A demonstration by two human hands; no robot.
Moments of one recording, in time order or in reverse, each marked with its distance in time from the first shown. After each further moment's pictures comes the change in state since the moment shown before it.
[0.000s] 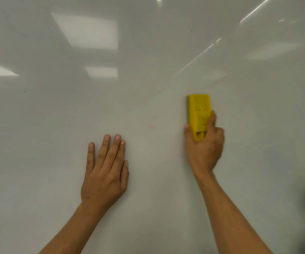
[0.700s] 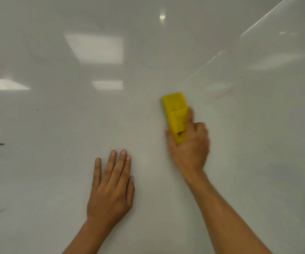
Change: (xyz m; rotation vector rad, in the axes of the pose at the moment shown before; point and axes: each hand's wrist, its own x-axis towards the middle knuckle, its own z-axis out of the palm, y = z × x) left_hand -0.002 0.000 0.001 0.006 0.005 0.007; right_hand 0.005 -0.054 0.014 -0.041 -0.062 -0.243
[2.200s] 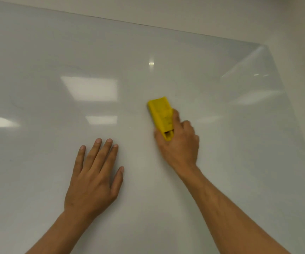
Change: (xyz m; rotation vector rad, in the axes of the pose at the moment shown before) left_hand 0.140 -0.029 -0.008 0.040 0.002 -0.012; right_hand 0.115 -0.010 0.012 -0.001 0.050 -0.123
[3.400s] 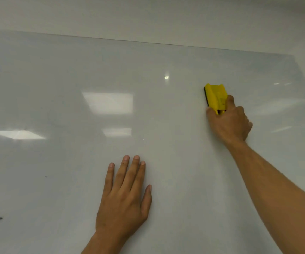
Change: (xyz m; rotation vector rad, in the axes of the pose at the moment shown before) left_hand 0.000 0.000 0.005 0.021 0.020 0.011; right_hand 0.116 0.035 -0.010 -0.070 0.058 0.238
